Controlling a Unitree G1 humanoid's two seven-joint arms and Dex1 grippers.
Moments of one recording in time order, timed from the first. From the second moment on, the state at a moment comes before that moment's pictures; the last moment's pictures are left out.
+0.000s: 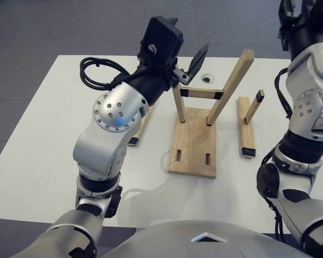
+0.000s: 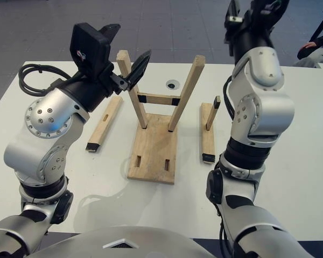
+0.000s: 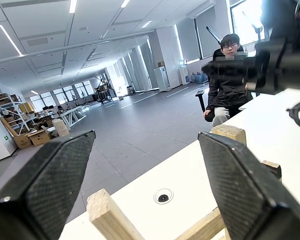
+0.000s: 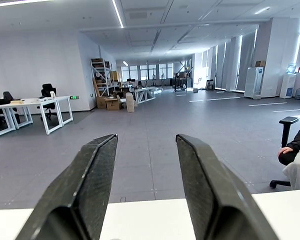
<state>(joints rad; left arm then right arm) -0.53 0.24 -0.18 -0.71 -0.19 0.88 -0.19 -0.74 -0.21 -0.25 -0.30 0.20 0.81 -0.10</state>
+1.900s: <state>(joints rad) -0.52 0.21 -0.18 -0.76 -0.17 0.94 -0.17 0.05 -0.29 -0.07 -0.44 0.15 1.07 0.13</state>
